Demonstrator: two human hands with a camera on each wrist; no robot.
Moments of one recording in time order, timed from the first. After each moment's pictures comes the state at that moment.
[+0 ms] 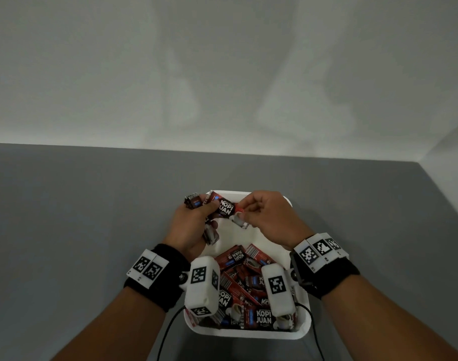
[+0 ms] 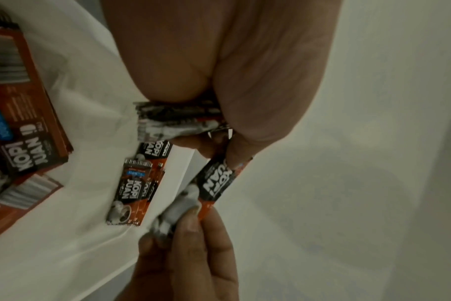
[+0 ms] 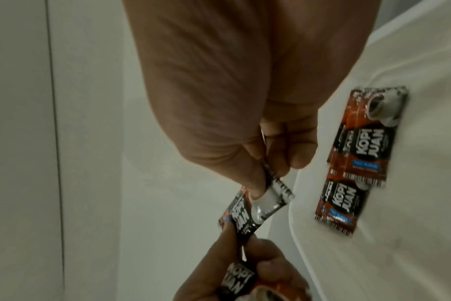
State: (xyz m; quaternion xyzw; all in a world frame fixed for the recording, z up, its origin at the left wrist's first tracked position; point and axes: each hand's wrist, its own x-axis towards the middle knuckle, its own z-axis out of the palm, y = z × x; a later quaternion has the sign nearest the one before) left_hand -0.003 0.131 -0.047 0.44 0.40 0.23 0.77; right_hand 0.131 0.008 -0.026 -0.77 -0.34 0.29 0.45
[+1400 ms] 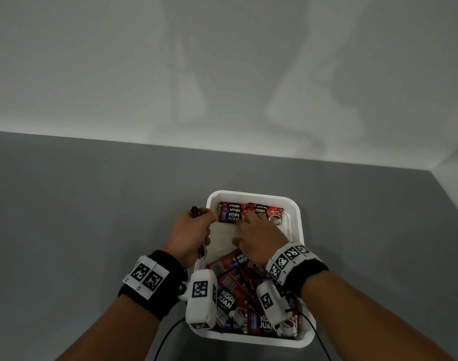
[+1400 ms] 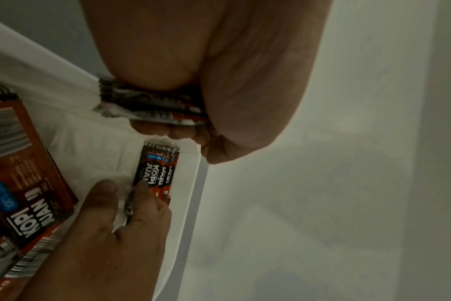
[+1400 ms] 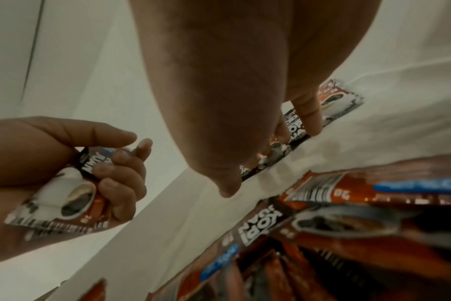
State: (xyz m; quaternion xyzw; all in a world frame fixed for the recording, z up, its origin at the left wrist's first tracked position) left_hand -0.017 0.137 -0.061 0.49 0.46 0.18 0.72; right_hand 0.126 0.029 -0.105 -0.82 -0.55 0.15 0.01
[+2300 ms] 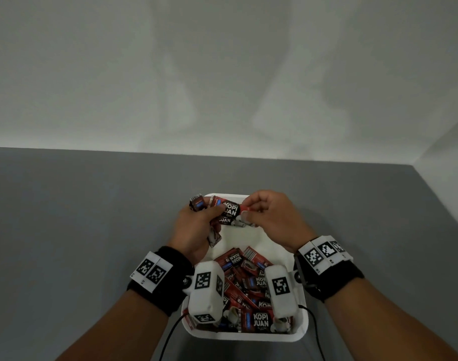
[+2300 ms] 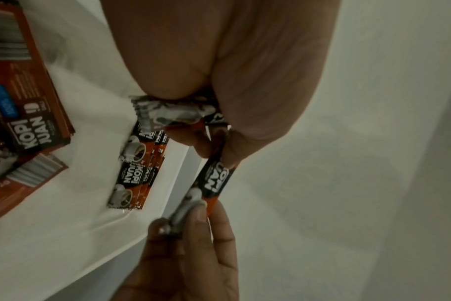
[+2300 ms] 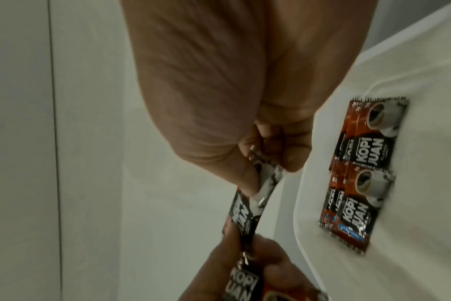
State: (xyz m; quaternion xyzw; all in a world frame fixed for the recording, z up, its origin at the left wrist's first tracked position) left_hand 0.005 0.122 -0.040 0.46 0.39 0.23 0.77; right_hand 0.138 -0.001 -0.020 -0.75 -0.32 0.30 0.49
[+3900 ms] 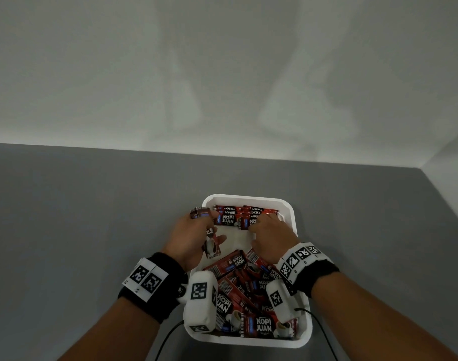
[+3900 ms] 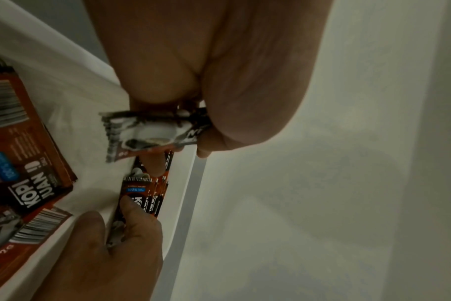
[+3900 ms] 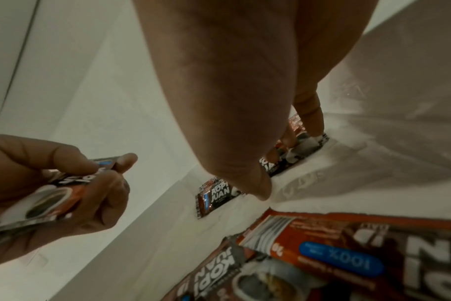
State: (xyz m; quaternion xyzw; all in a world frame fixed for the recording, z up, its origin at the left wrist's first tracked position) left_hand -0.008 0.126 -0.040 0.43 0.45 0.16 0.77; right_hand 0.148 0.004 -0.093 -0.85 -0.52 0.14 -0.01
